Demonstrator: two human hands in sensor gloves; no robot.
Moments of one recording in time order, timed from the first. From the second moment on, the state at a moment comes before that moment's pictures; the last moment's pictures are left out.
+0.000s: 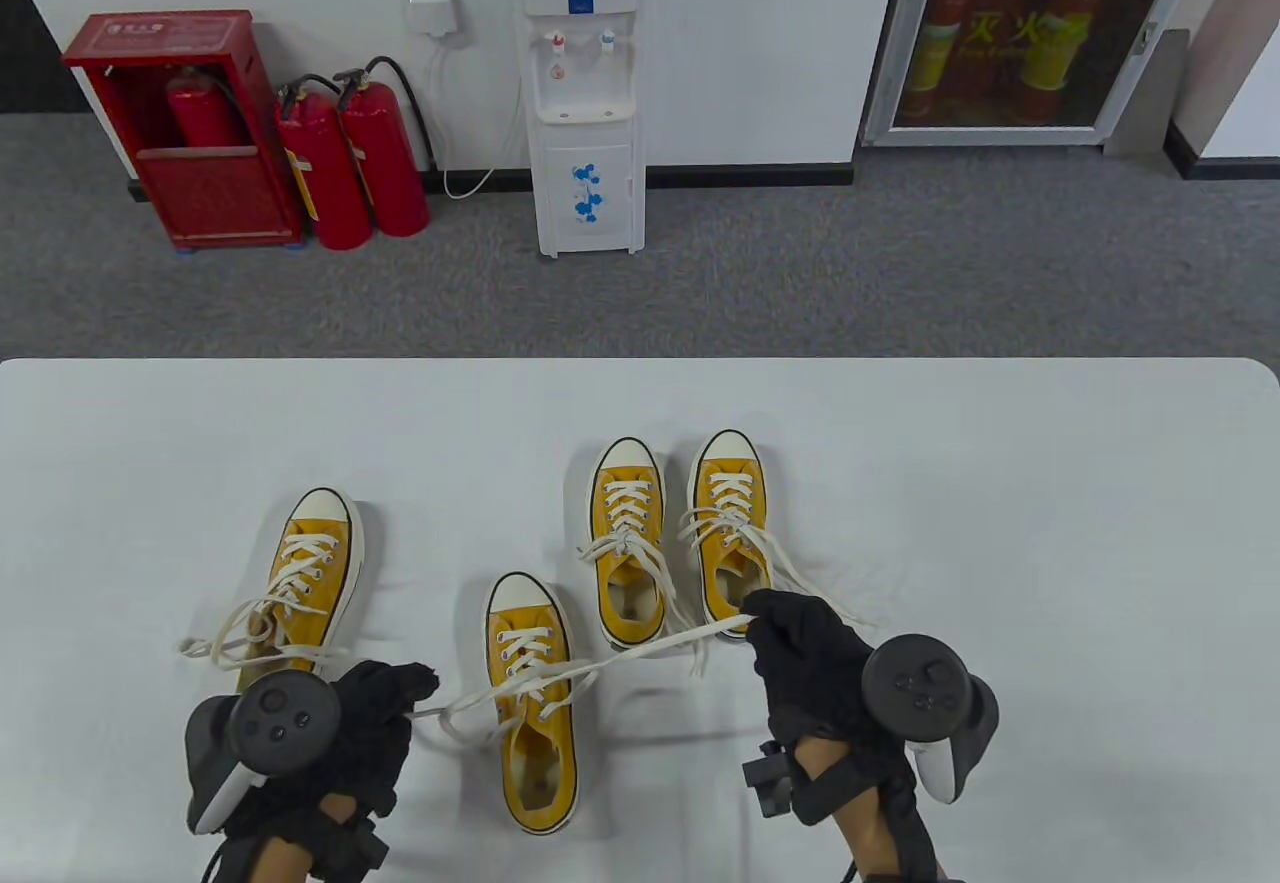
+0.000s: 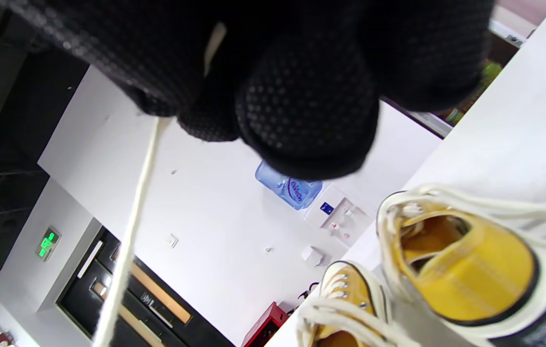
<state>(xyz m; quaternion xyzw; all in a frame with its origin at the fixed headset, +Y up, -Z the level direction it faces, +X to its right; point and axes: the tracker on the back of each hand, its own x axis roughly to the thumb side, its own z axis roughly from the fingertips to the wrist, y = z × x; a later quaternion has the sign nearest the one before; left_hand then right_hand) -0.288 -0.698 -0.245 -0.02 -0.08 0.26 0.96 0.158 -0.669 -0.263 0.02 -0.15 0.87 0.47</state>
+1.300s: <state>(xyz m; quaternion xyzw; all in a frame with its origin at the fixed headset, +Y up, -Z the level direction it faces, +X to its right) -0.365 -0.709 -0.244 -0.01 0.11 0.34 0.94 0.280 -0.747 -0.272 -0.24 -0.09 0.87 0.42</state>
